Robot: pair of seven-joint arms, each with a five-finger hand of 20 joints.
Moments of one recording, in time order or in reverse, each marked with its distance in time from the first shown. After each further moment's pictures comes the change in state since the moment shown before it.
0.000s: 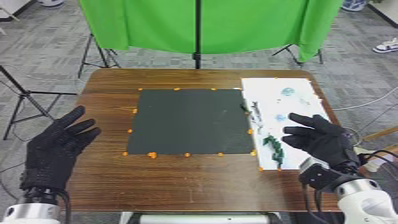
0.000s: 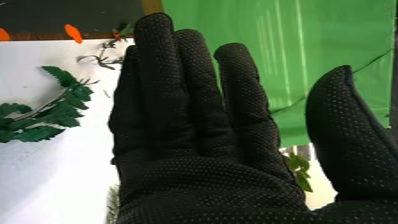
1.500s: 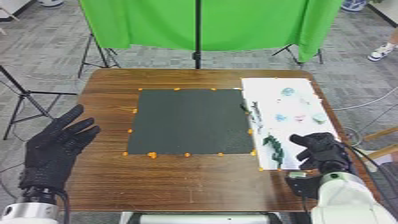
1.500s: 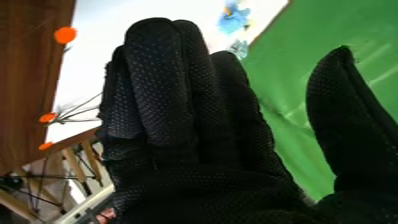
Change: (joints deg) left arm 0.1 -0.8 -1.3 0.0 0.3 -1.6 -1.9; right arm 14.3 5.4 -17.9 -3.1 -72.3 2.1 60.6
